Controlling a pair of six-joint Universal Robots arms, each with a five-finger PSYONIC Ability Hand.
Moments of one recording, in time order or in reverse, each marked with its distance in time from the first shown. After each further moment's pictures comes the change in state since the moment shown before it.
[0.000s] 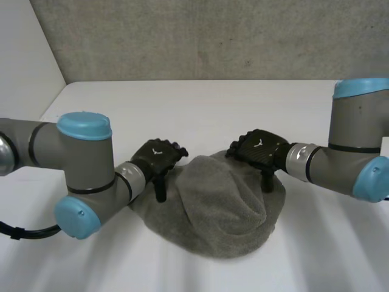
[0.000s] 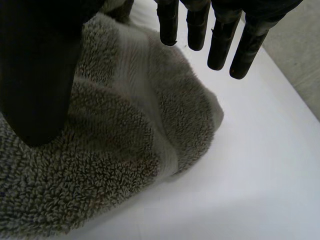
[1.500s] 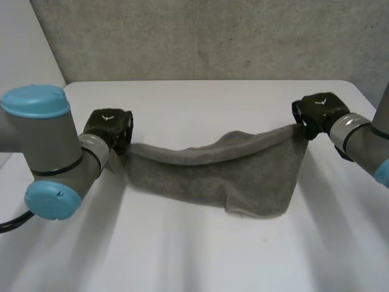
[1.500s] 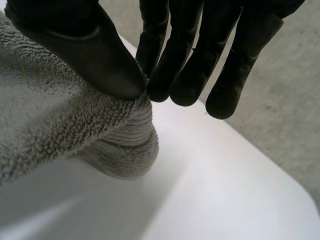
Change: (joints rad) left arm 0.106 0.163 -0.044 0.082 -0.230 -0.137; right arm -0.145 -0.157 0.090 -0.259 0.265 0.401; left_hand 0.941 1.006 1.003 1.006 0.950; right_hand 1.126 1.084 1.093 1.076 1.103
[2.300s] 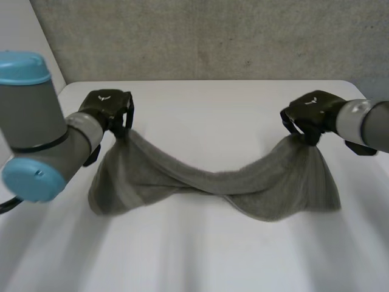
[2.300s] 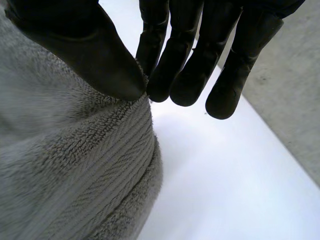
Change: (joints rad) left arm 0.014 0.016 0.157 -0.137 0.067 -0.043; right arm 0.046 -0.025 -0.228 0.474 -0.072 -0.251; left_hand 0.000 0.000 0.000 0.000 0.000; right_hand 0.000 0.000 0.000 0.000 0.003
